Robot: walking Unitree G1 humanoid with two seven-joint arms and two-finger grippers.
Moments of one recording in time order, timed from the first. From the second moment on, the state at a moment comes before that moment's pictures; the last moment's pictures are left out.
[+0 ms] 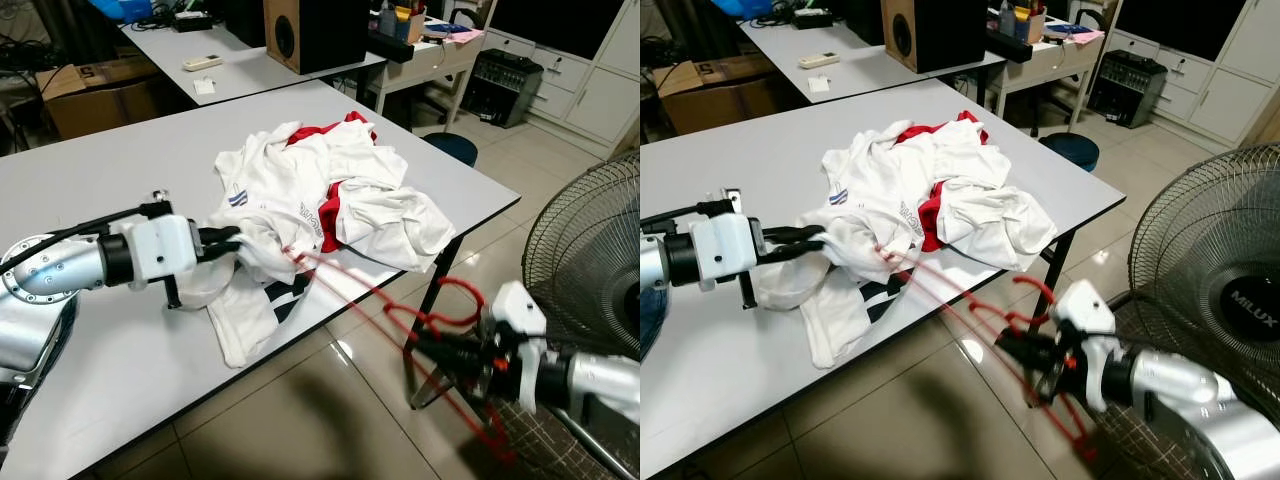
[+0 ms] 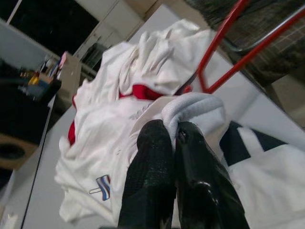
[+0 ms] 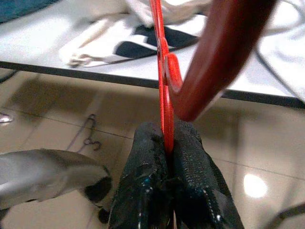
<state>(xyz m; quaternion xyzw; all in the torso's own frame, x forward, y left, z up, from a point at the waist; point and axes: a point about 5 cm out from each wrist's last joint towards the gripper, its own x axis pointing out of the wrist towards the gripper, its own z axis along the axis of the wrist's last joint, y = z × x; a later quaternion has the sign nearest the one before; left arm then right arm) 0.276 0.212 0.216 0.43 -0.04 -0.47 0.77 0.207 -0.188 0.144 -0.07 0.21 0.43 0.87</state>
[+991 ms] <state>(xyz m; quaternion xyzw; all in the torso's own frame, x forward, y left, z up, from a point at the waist) 0.255 0.170 0.208 0.43 -0.04 -0.54 0.72 0.261 -0.161 0.122 -0.01 0.25 0.44 0.86</state>
